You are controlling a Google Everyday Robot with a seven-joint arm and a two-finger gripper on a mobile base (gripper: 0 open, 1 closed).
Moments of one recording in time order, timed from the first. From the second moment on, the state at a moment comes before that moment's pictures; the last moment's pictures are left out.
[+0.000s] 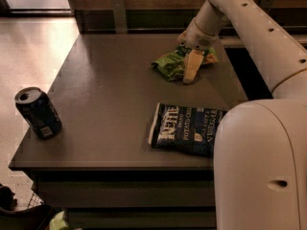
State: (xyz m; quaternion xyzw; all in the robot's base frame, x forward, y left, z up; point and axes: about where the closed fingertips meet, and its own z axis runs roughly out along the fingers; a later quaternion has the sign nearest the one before) arm 0.742 -0.115 0.823 -0.71 0.67 0.05 0.21
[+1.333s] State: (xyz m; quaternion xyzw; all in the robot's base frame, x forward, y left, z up) arm 0.746 -0.111 0.826 -0.71 0.67 0.05 0.21
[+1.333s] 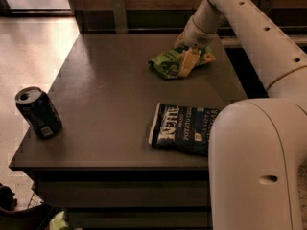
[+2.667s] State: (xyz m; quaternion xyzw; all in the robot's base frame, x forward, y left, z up) arm 0.675 -0.066 0.936 -0.73 0.63 -0.09 0.24
